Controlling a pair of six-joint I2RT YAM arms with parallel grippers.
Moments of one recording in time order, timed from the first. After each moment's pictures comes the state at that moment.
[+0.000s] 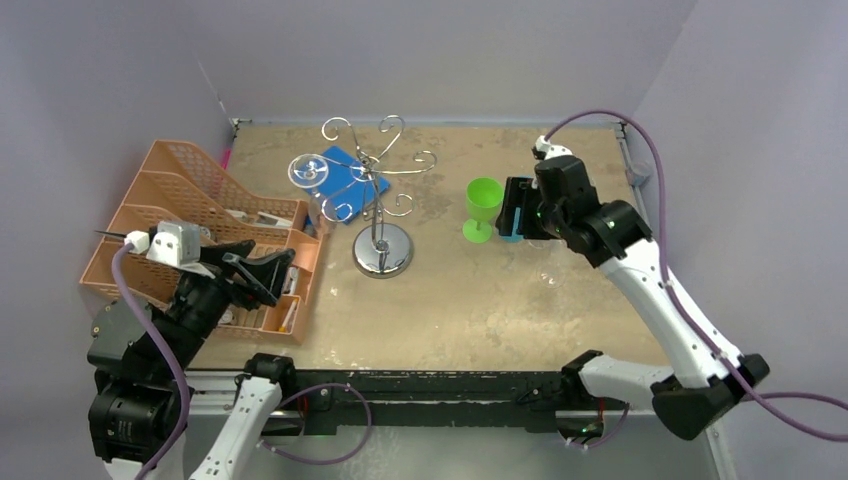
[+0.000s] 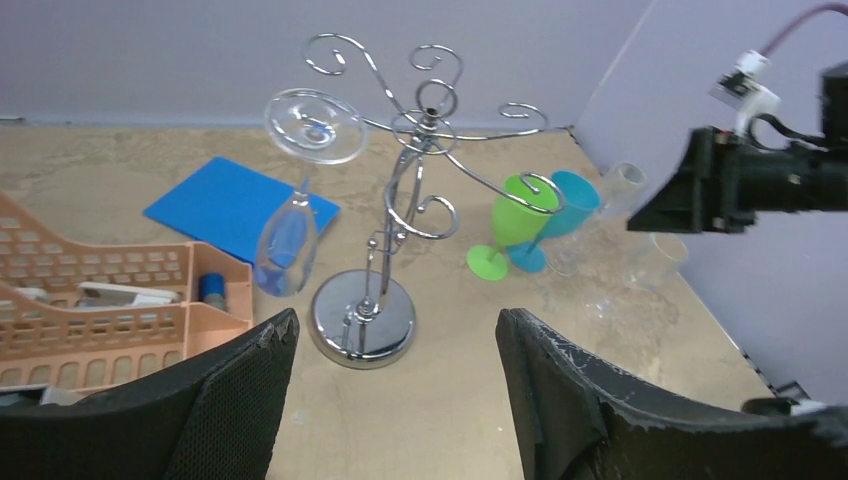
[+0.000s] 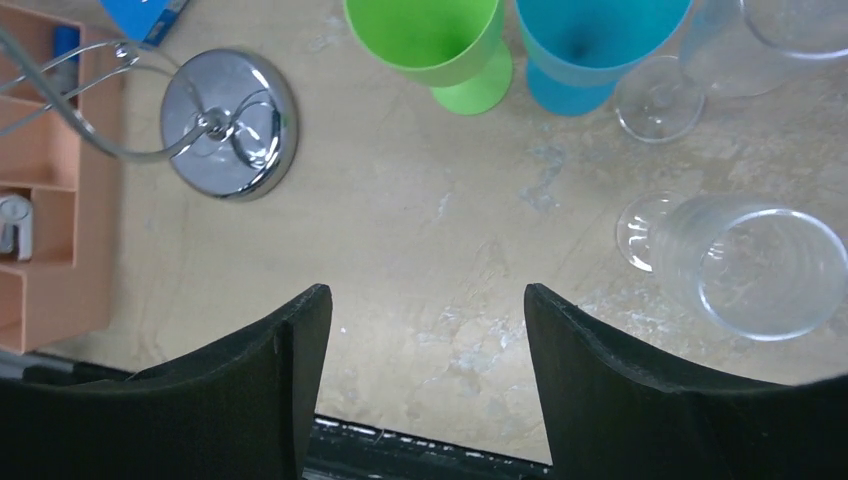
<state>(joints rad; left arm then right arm) -0.14 0.45 1.31 -0.88 0.21 -0.29 0.52 1.13 1.34 -0.97 0.12 0.48</state>
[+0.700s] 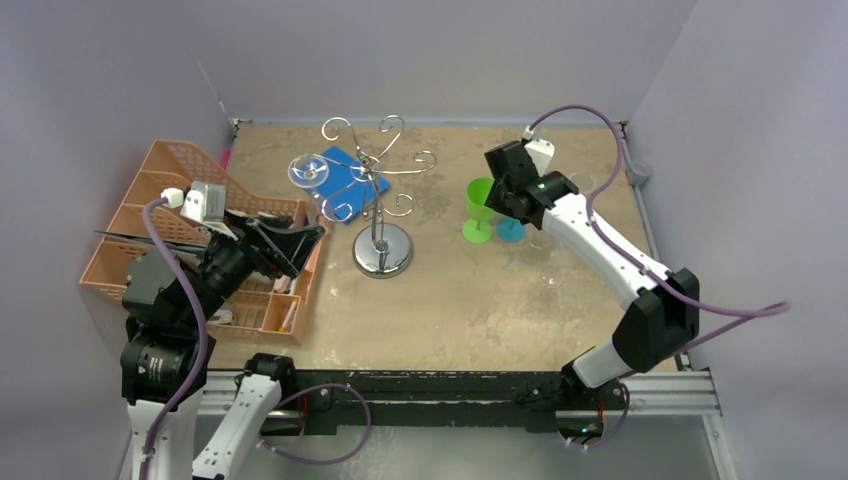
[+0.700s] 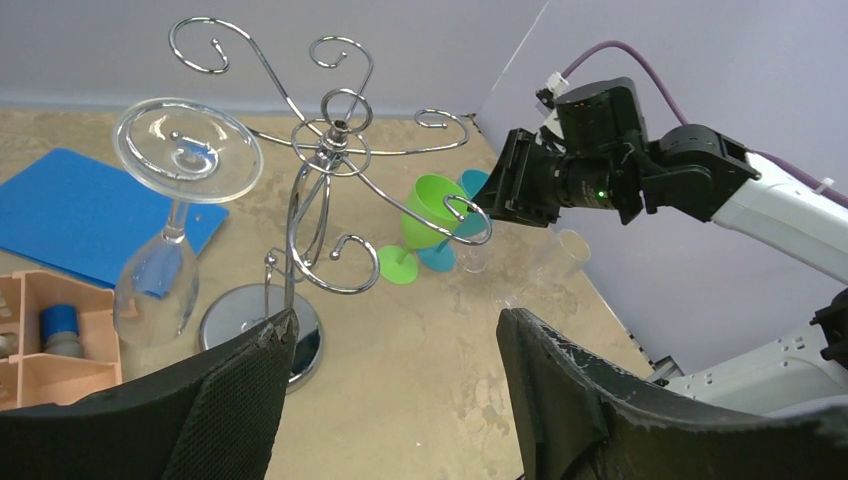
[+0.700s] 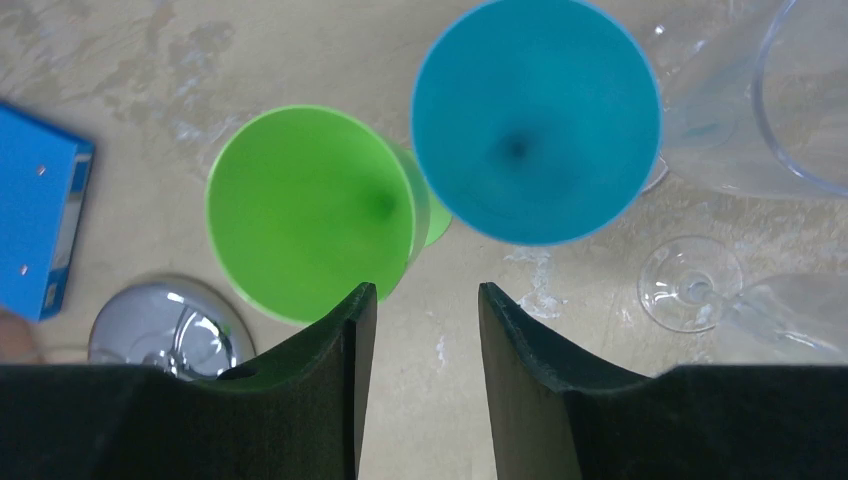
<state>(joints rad) -0.14 0.55 1.20 -0.64 0.42 -0.45 0.52 1.49 1.38 -0.78 0.45 0.75</state>
